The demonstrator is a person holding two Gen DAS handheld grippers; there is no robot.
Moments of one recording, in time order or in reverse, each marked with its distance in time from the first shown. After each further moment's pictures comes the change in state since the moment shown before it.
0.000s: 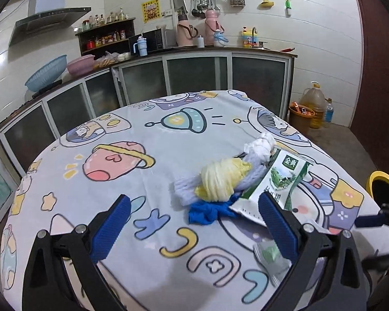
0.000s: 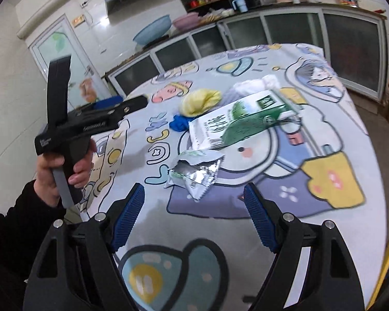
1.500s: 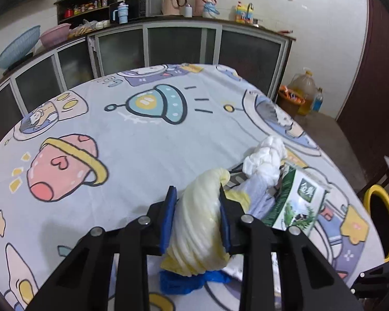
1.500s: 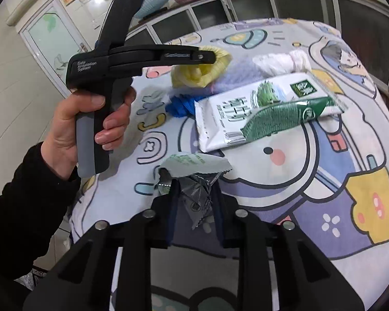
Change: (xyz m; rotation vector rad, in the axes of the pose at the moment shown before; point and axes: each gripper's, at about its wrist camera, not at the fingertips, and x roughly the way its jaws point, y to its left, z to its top) left arm 0.109 0.000 0.042 -0.056 0.163 -0.152; right arm 0.054 0.010 0.018 -0.005 0.132 -0.006
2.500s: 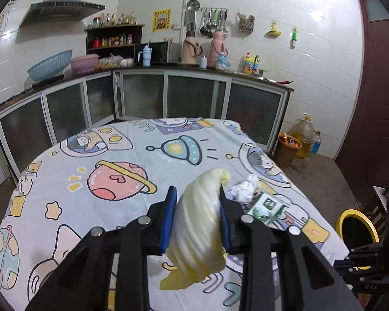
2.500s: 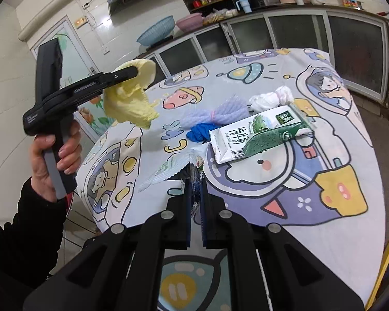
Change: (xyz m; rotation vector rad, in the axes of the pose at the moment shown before) left arm -0.172 0.010 -0.028 -0.063 -0.256 0.040; right arm -0.085 0.016 -0.016 0.018 -0.160 0.012
